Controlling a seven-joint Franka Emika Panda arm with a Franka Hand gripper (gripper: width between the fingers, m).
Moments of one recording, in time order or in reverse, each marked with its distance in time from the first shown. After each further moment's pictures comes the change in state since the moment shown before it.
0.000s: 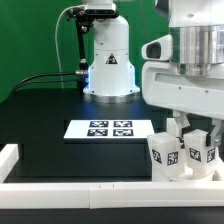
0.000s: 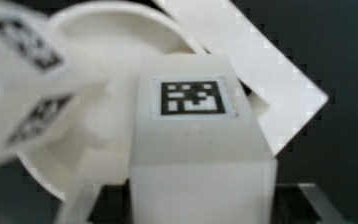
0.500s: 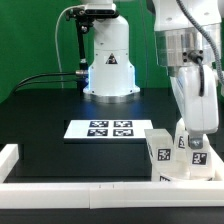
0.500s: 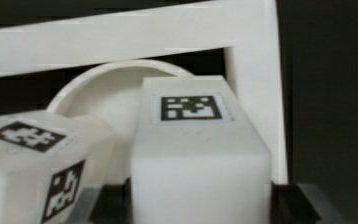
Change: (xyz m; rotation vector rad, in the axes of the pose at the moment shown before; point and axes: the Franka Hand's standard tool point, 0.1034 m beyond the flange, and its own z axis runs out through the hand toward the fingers) arm 0.006 0.004 0.001 0.024 -0.063 0.674
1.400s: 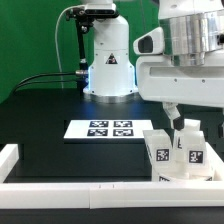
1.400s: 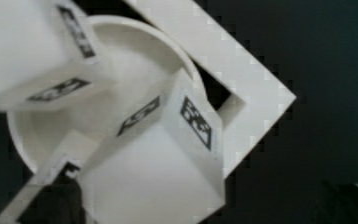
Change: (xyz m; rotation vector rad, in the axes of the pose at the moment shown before) arm -0.009 -0.003 -0.015 0.009 -0.021 -0.904
